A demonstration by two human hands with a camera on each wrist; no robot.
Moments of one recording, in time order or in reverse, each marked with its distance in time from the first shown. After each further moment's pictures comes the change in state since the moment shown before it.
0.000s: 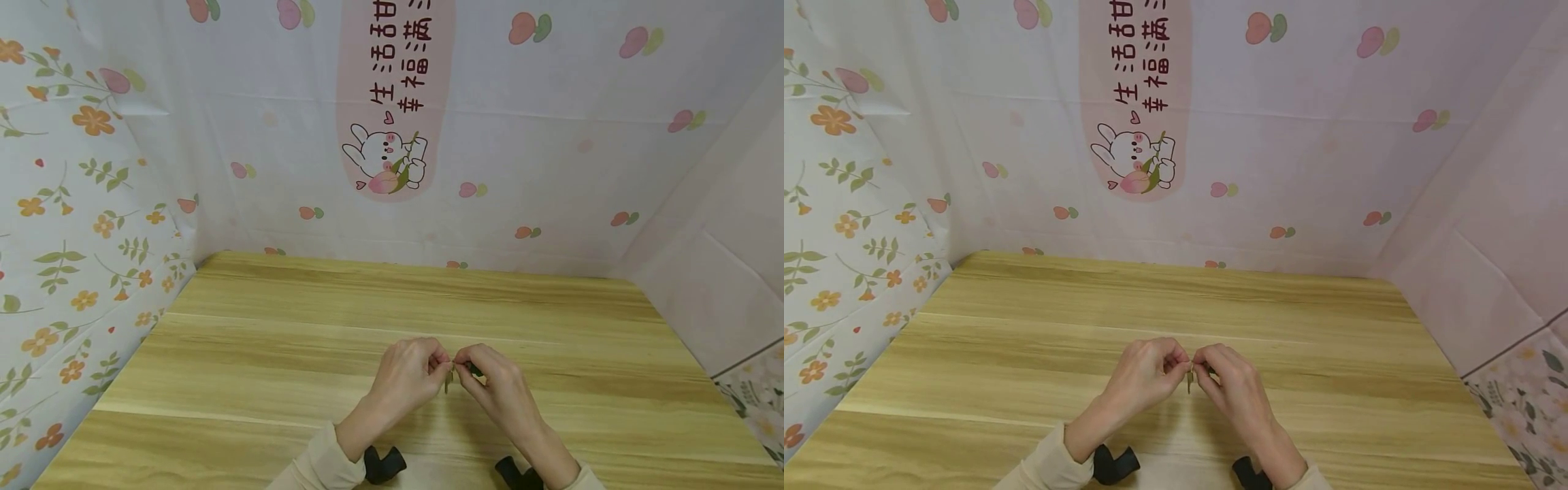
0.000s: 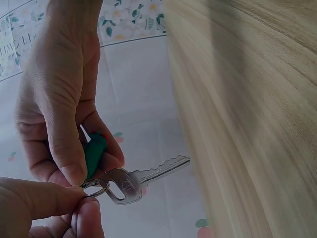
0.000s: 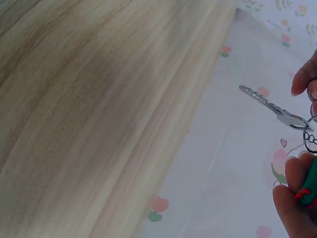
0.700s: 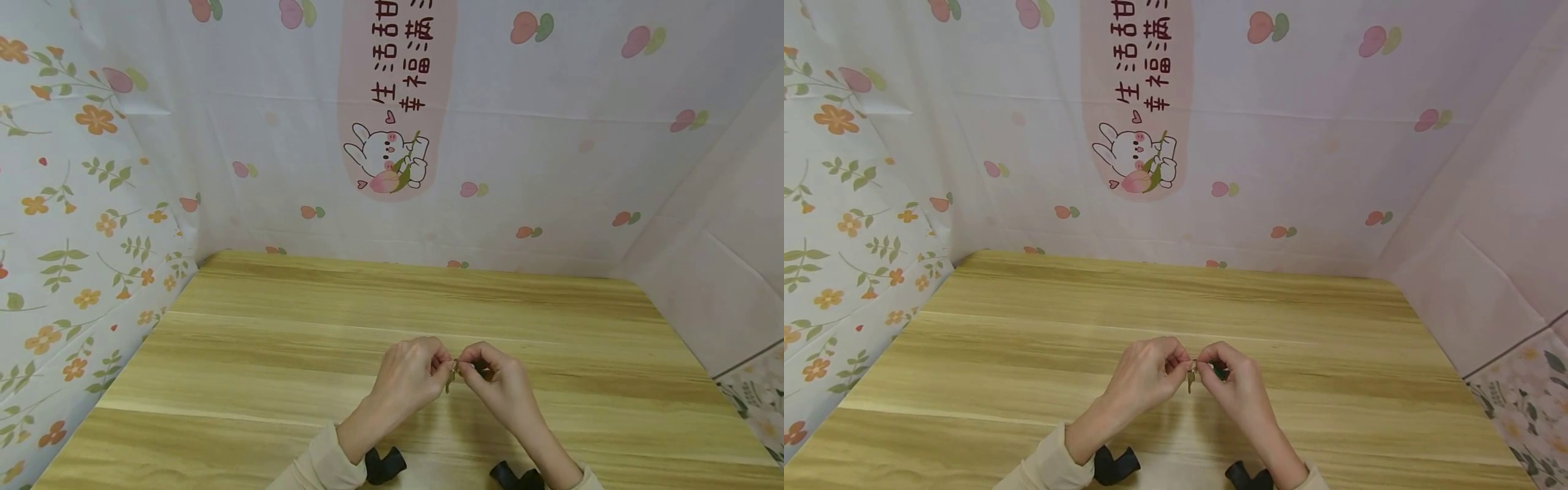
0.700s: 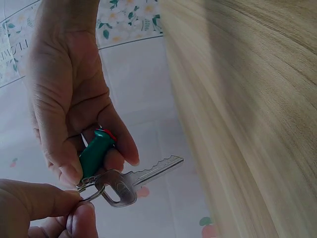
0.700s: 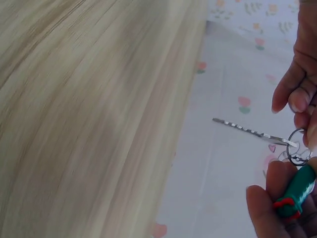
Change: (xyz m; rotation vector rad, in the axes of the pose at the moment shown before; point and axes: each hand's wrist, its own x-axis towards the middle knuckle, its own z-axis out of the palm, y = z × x) left_hand -0.002 0.003 0.000 0.072 0.076 0.067; right_hand 0.003 -0.012 -0.007 0.283 -0.065 0.459
